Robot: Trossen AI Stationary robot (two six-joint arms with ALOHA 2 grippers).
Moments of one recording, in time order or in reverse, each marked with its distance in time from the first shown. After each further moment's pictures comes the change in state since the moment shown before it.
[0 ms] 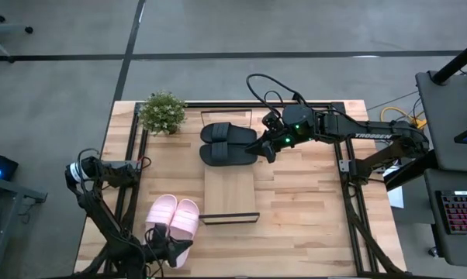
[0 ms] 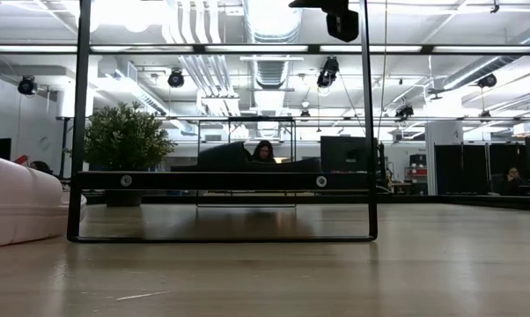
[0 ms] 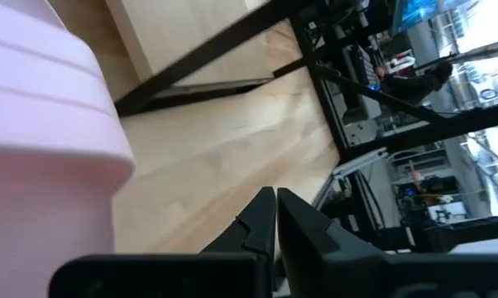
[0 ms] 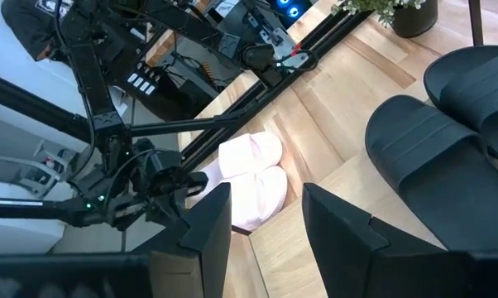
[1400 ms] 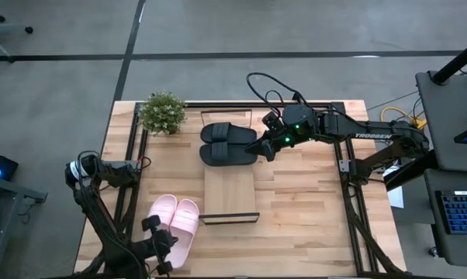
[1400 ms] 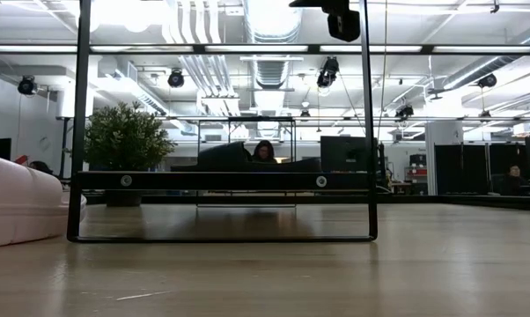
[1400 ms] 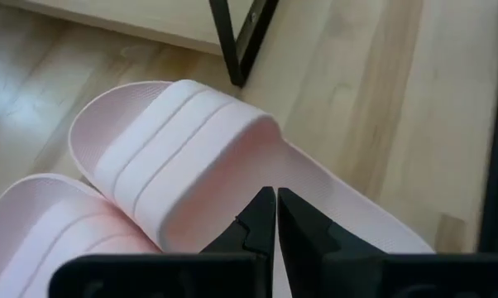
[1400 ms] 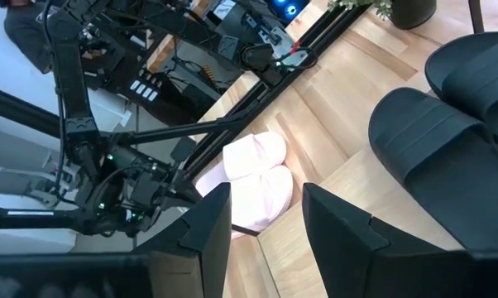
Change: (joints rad) left arm 0.019 -0.018 0.200 -0.589 0.485 0.798; right arm 0.000 0.000 0.000 0.002 0.002 0.056
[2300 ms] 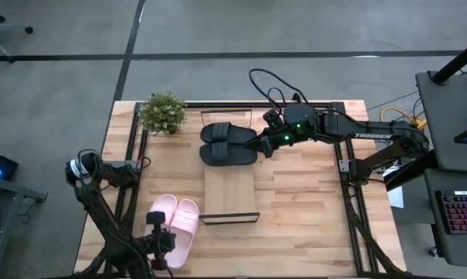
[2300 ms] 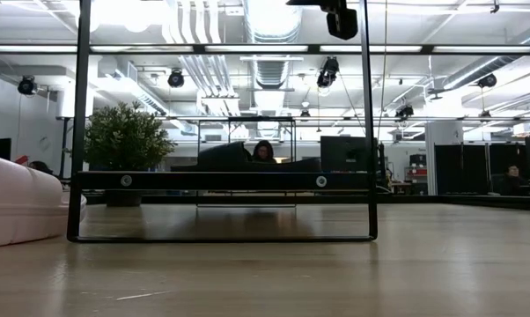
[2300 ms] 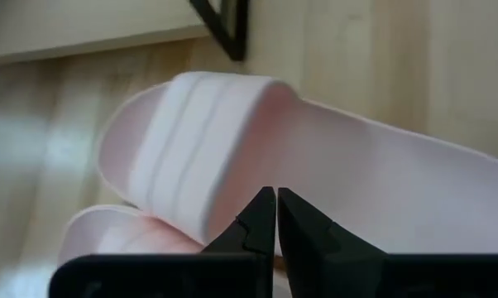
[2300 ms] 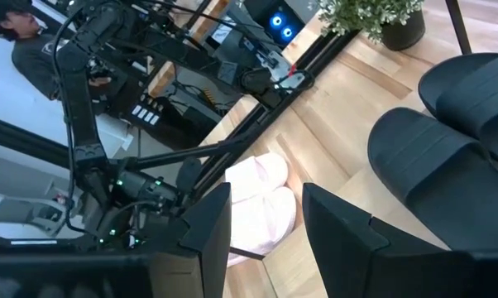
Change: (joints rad) left arm 0.028 -0.019 -0.041 -0.017 0.080 0.343; right arm 0.000 0.000 0.000 0.047 0.055 0.041
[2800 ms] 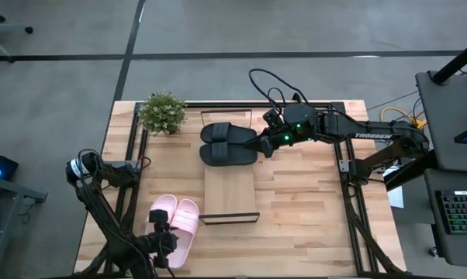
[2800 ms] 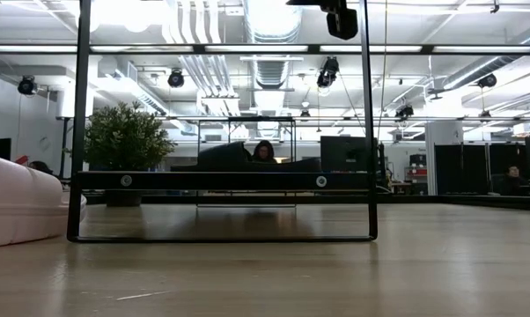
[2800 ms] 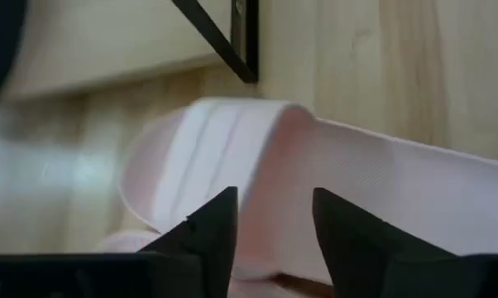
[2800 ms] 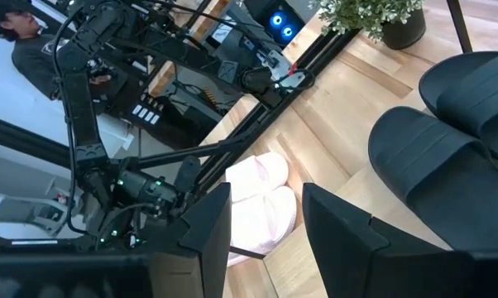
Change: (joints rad) left arm 0.016 0.000 -0.002 -0.002 -0.054 0.090; right arm 0.000 0.000 0.000 -0.001 -0.002 0.002
